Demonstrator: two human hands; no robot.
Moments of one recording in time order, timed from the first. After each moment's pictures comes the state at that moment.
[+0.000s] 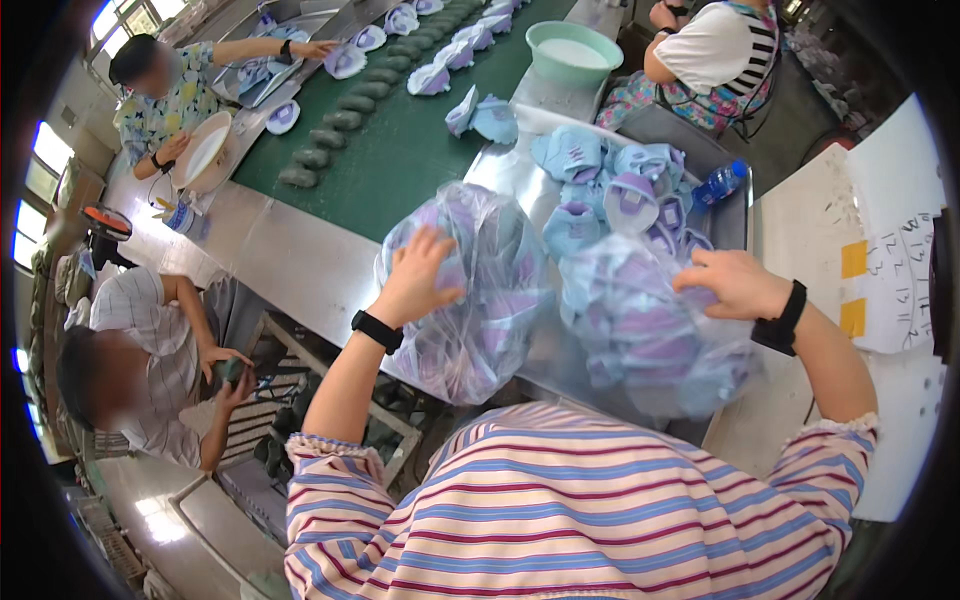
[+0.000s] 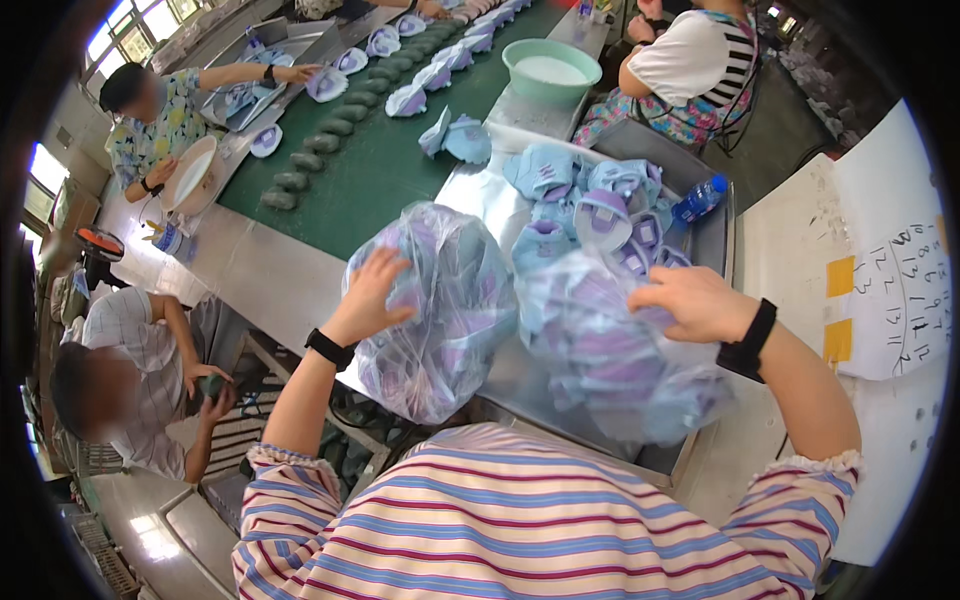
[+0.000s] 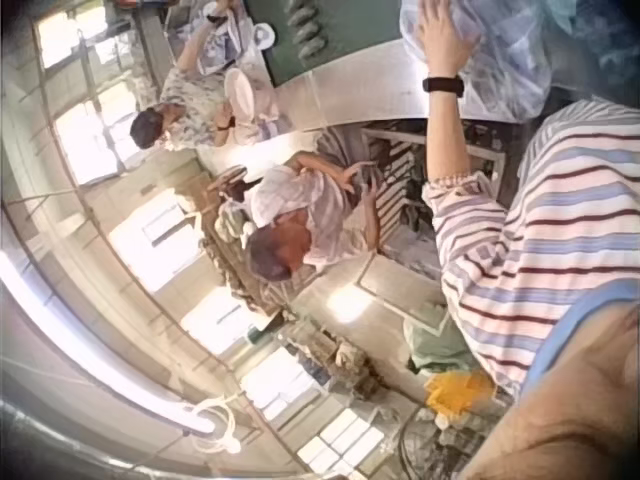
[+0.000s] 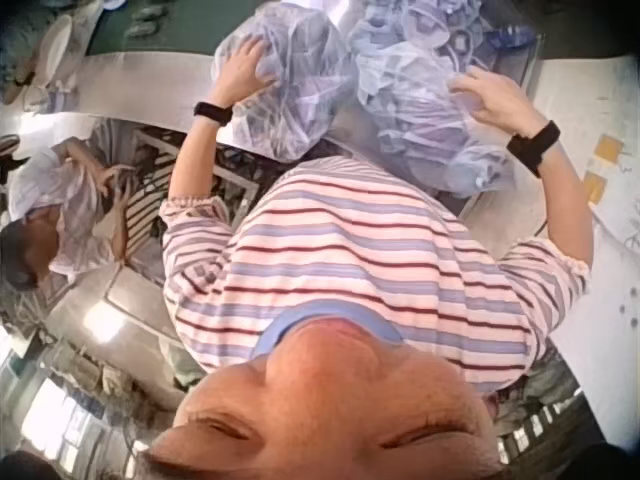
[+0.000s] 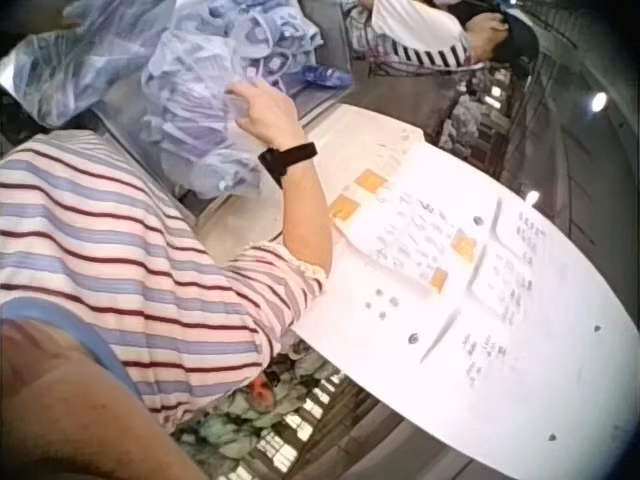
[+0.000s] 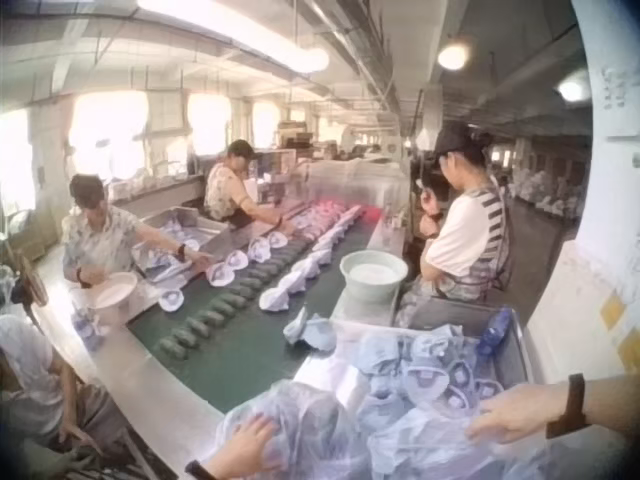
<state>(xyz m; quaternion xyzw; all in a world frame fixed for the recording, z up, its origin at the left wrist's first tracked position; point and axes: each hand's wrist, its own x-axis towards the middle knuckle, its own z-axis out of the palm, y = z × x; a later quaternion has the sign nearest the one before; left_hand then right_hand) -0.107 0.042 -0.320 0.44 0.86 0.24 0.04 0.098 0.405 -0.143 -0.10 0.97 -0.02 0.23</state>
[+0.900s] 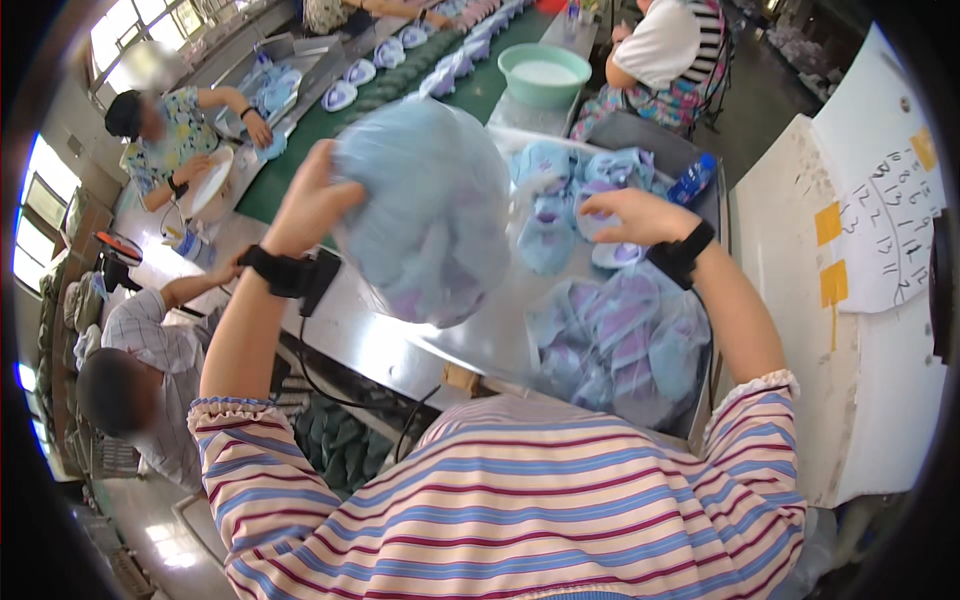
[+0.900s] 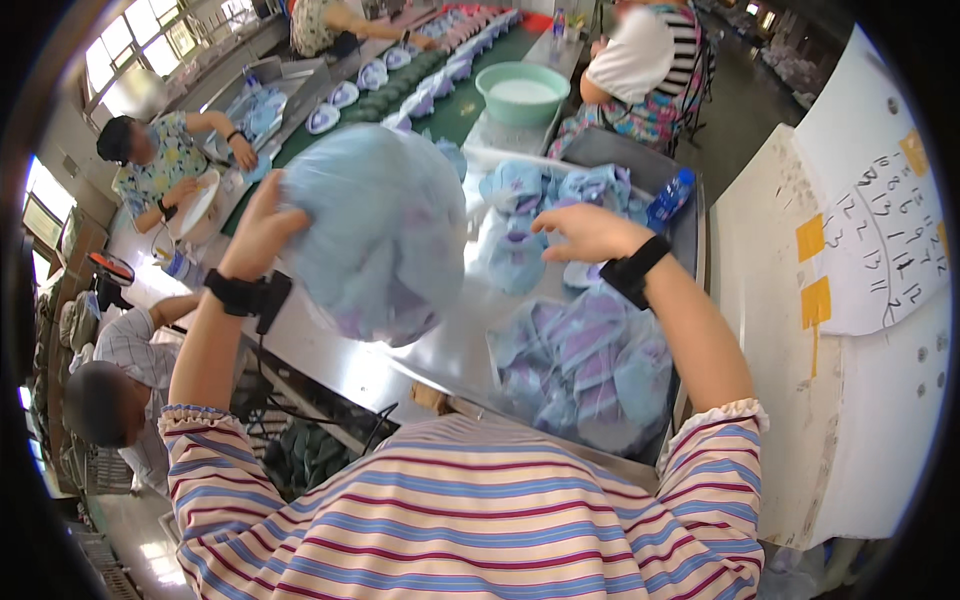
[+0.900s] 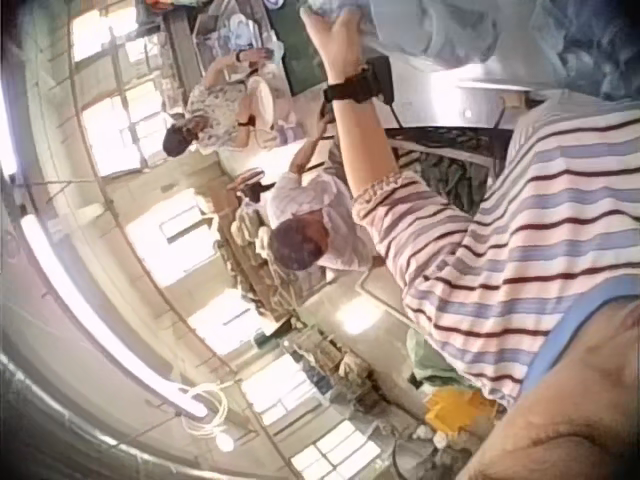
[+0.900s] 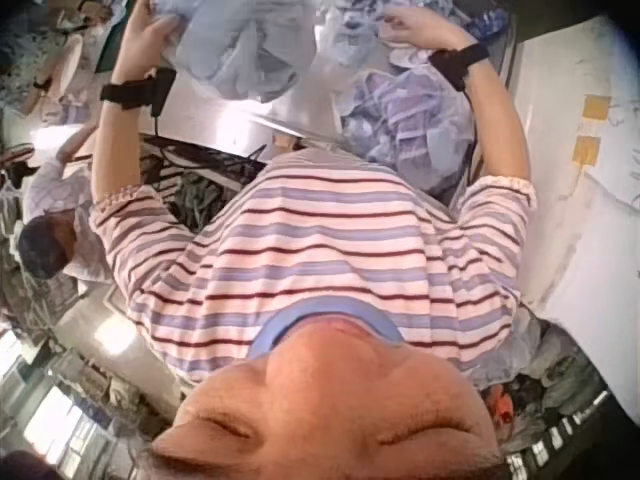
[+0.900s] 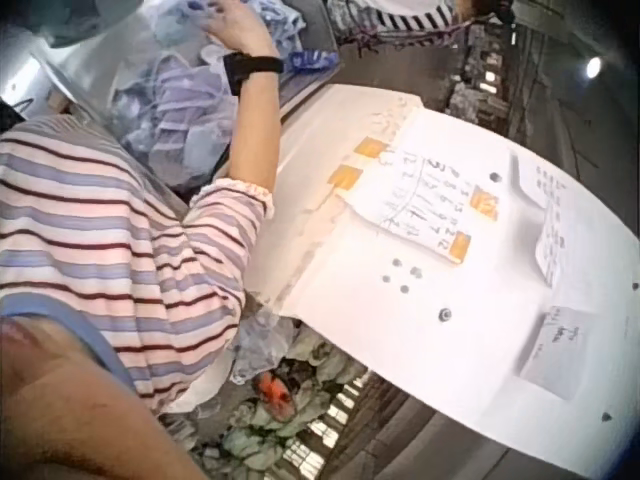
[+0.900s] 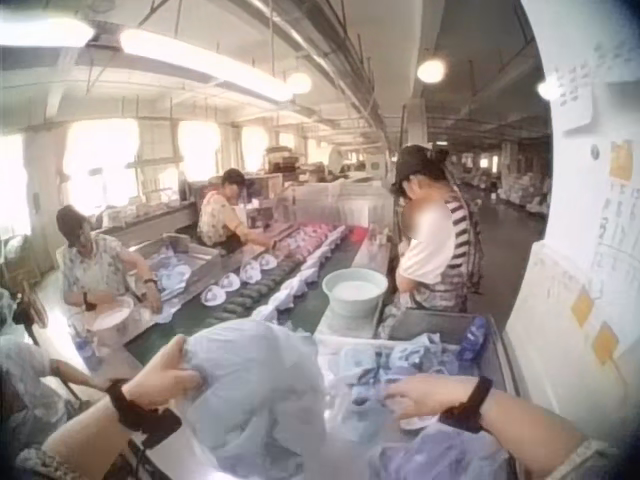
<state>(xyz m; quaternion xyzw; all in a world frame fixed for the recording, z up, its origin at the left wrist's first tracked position) -0.154 0.048 -0.159 0.36 0.78 0.51 0.01 0.037 0.420 -0.188 -0.09 0.97 -0.21 0.10</state>
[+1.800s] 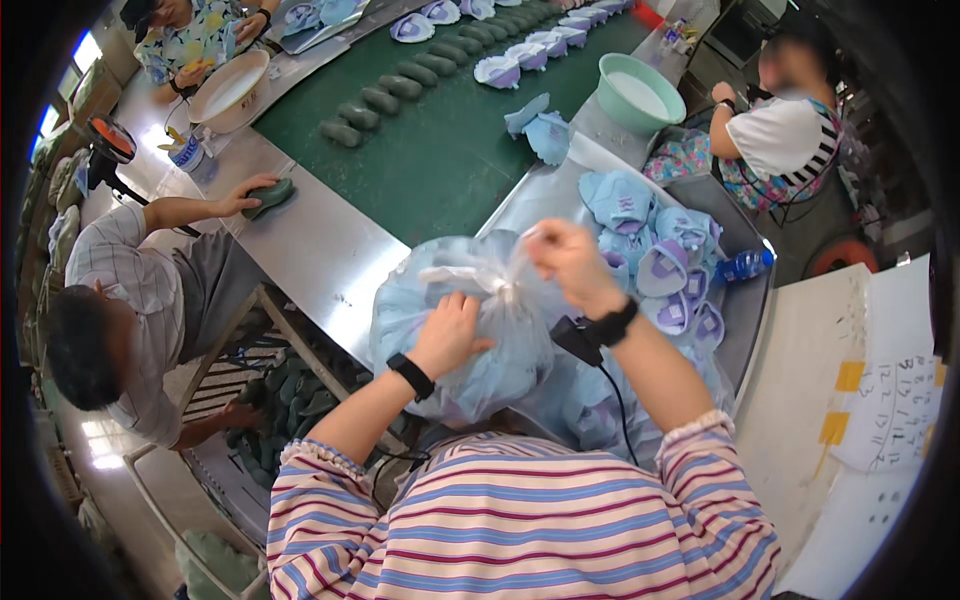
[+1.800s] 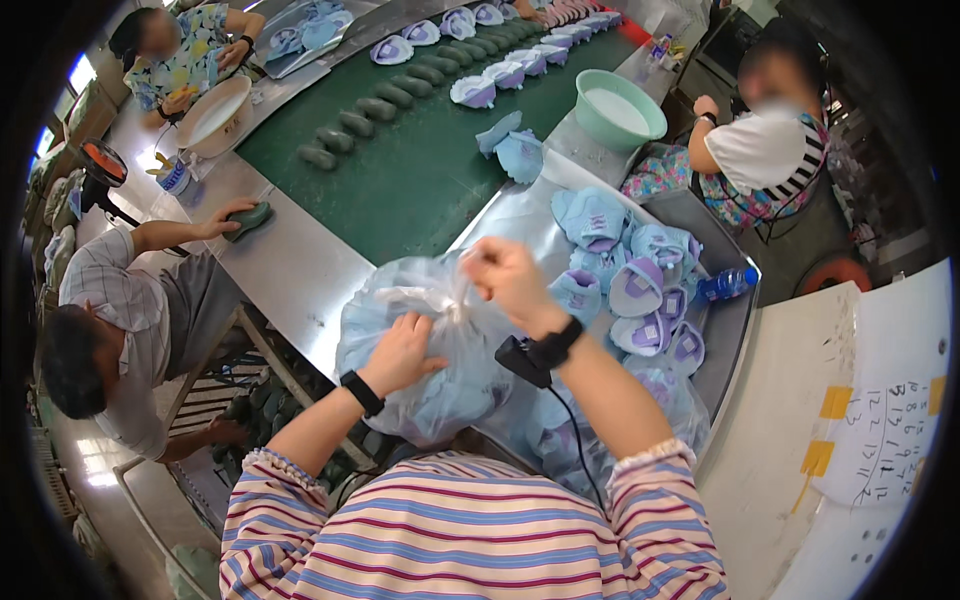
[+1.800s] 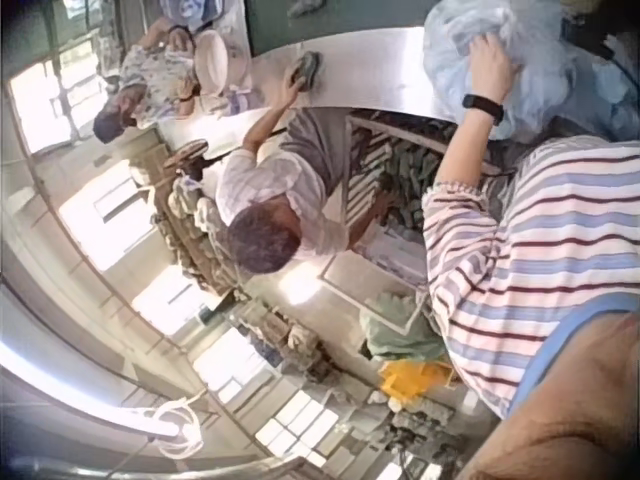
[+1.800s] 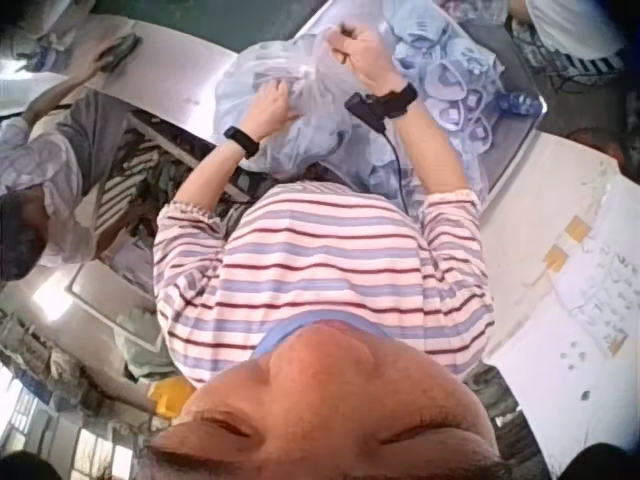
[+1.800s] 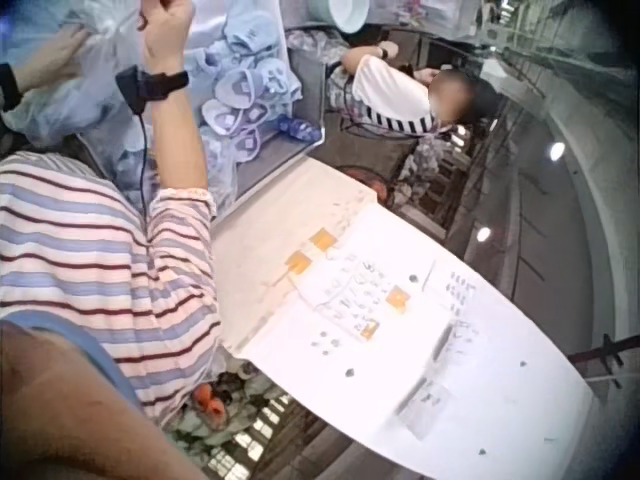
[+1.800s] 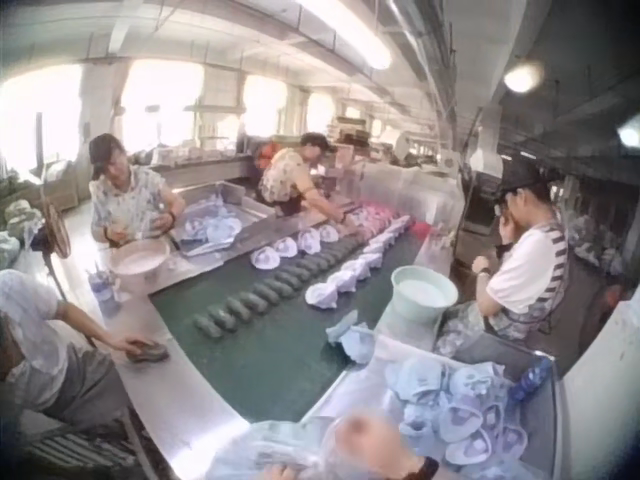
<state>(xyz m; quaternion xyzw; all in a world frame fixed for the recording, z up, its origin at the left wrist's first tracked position) -0.097 0.035 -0.358 0.34 0.90 0.25 0.13 -0.112 0.246 -0.274 0.03 0.67 -0.74 0.06</state>
